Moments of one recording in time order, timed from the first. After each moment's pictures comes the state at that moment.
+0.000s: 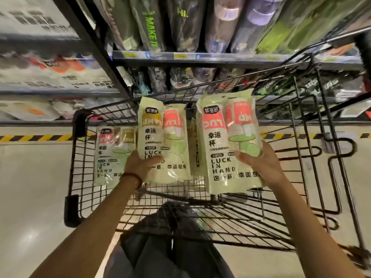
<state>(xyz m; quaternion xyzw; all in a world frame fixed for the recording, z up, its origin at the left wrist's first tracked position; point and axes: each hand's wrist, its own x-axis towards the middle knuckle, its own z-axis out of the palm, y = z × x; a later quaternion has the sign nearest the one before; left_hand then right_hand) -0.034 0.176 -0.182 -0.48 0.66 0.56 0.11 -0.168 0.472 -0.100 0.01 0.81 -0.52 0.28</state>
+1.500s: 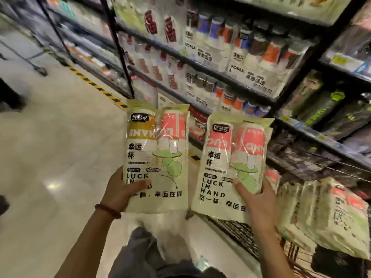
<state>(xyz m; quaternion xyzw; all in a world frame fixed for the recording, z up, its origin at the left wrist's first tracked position) 0.402 0.066 -0.021 -0.49 0.57 0.60 -0.28 0.145 0.231 -0.015 -0.18 0.77 -0.56 0.25</state>
